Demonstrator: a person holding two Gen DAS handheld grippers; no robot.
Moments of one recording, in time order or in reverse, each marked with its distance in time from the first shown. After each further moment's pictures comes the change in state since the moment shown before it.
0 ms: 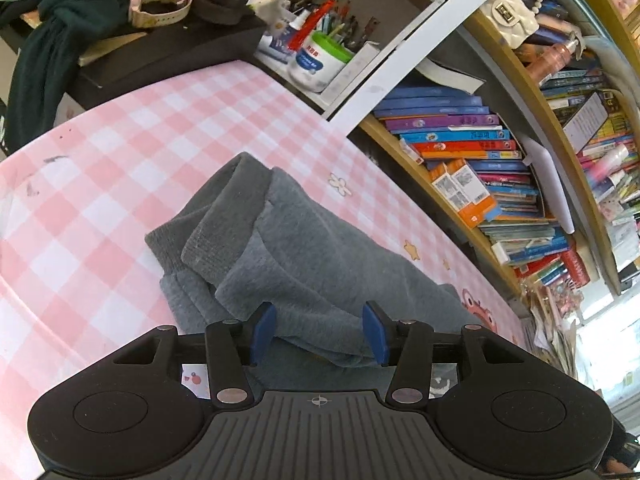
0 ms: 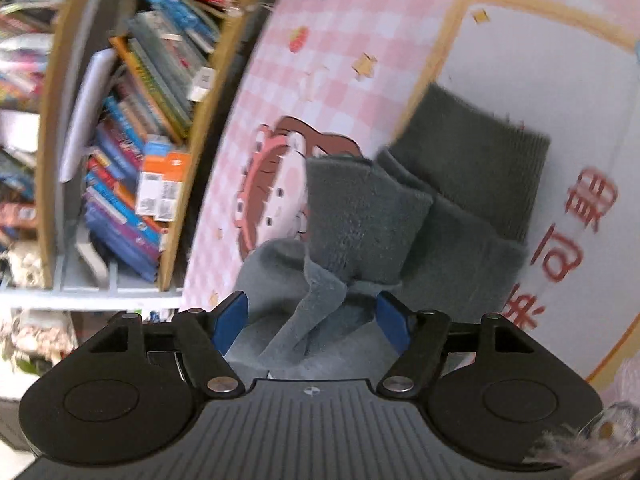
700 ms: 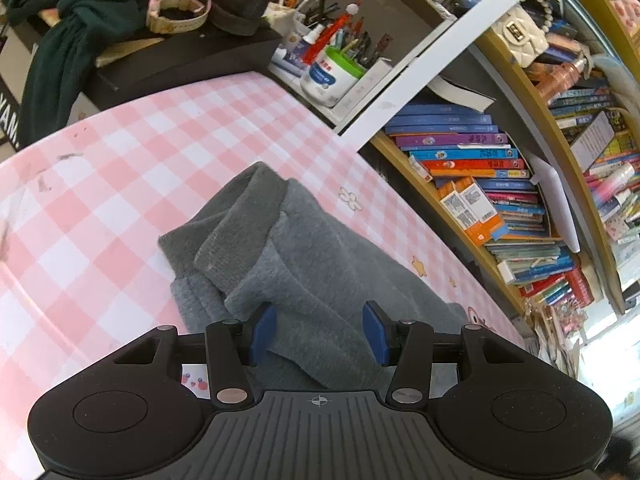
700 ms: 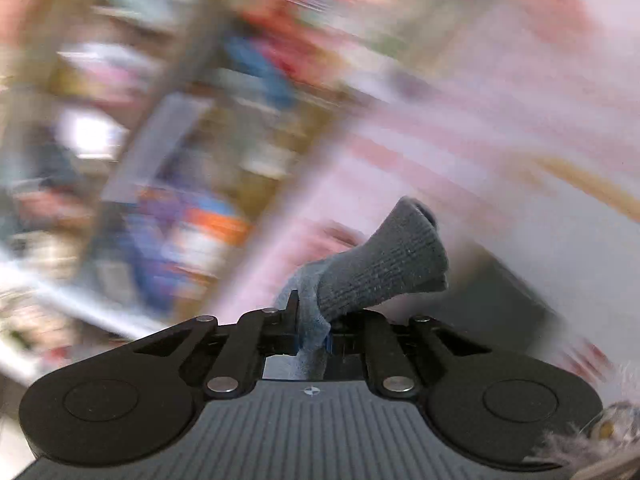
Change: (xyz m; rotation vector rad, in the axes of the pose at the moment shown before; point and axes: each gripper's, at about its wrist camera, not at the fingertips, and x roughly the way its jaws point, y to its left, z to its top) left arm -0.002 0.006 -0.001 -0.046 -0.046 0.019; right arm -0.023 -0.006 0.027 -0.222 -0.213 -0.012
